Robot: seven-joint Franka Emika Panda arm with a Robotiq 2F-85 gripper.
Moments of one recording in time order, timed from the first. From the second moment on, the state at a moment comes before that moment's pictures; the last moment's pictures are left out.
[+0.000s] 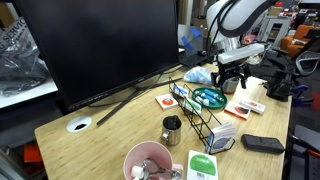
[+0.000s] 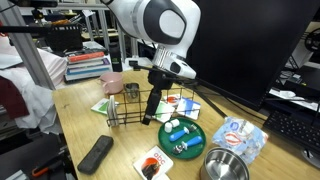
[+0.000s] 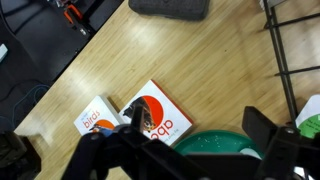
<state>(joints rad) -0.02 0.25 -0.04 -2.10 -0.03 1.91 0.69</state>
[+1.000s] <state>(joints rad) -0.02 0.35 -0.08 -2.05 0.07 2.11 1.13</state>
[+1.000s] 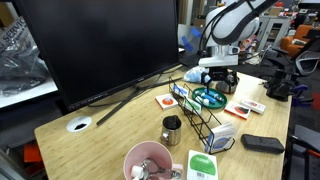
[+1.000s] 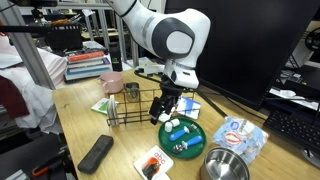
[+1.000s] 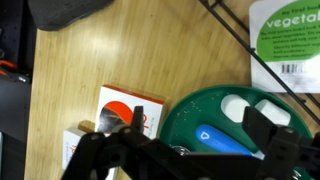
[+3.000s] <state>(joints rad) -0.02 0.44 -0.12 -2.04 0.17 2.26 1.54</state>
